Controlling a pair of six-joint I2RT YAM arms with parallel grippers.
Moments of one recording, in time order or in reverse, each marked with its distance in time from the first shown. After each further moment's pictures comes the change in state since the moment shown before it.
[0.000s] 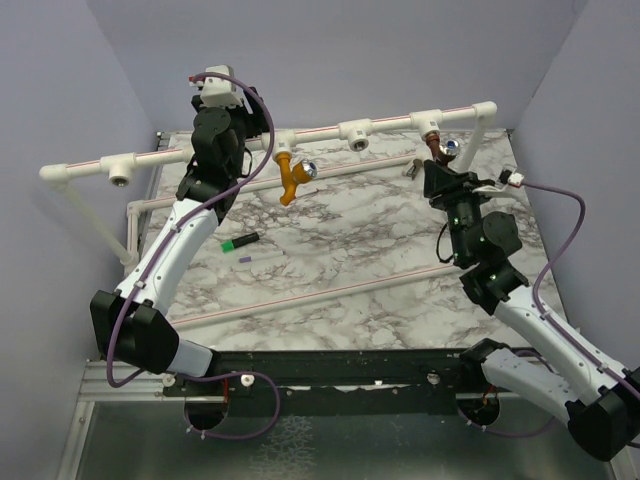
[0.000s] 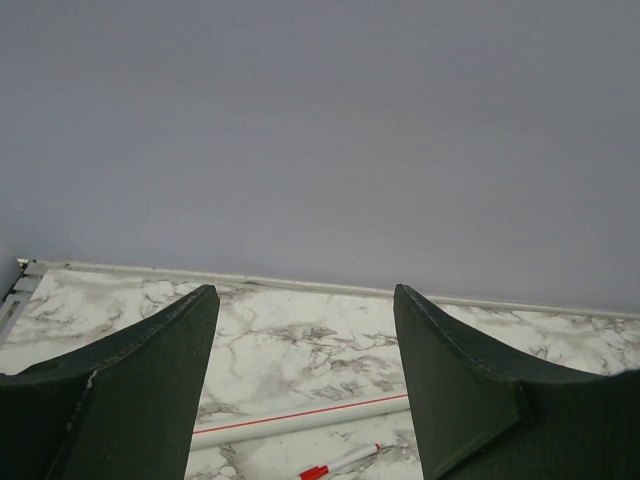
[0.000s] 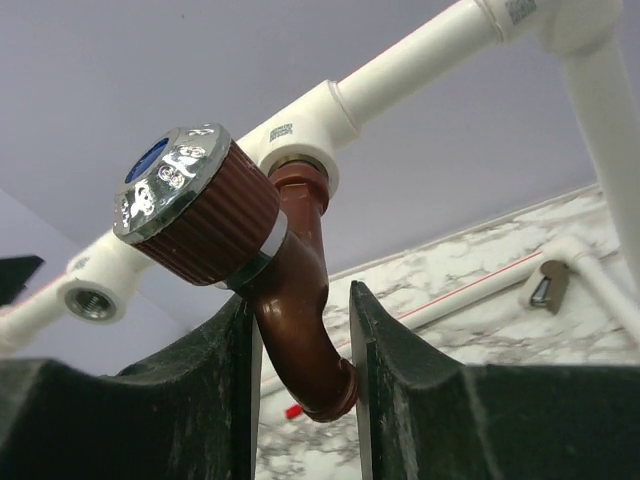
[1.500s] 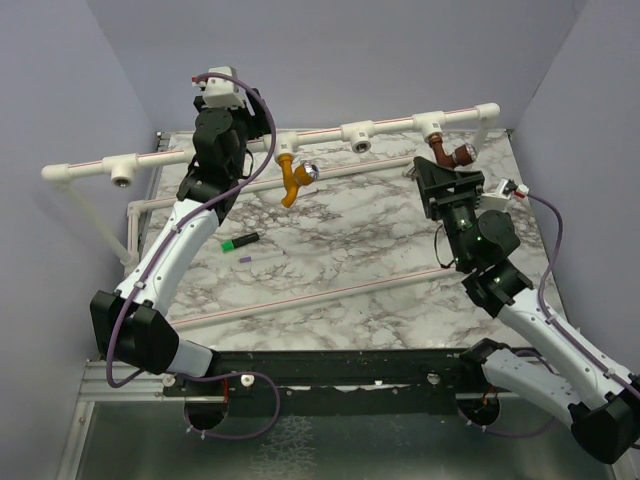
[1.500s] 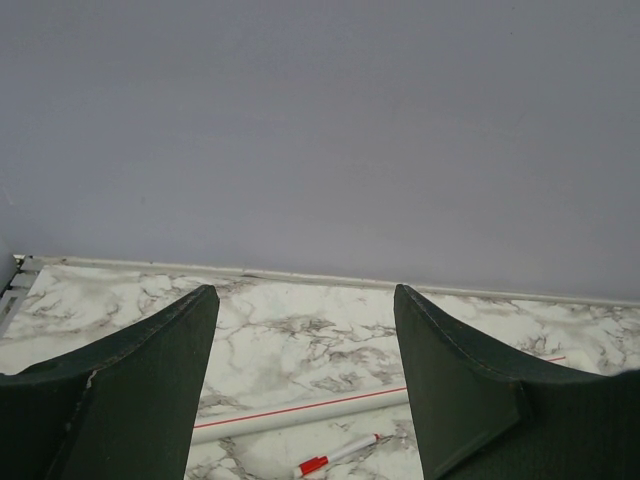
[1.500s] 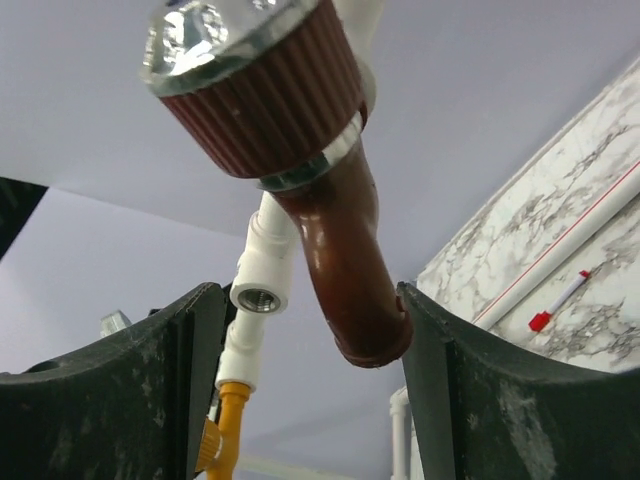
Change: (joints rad) left arm -0.005 0.000 0.000 -0.018 0.007 0.003; right arm 0.016 -0.027 0.005 -0.130 -0.035 0.810
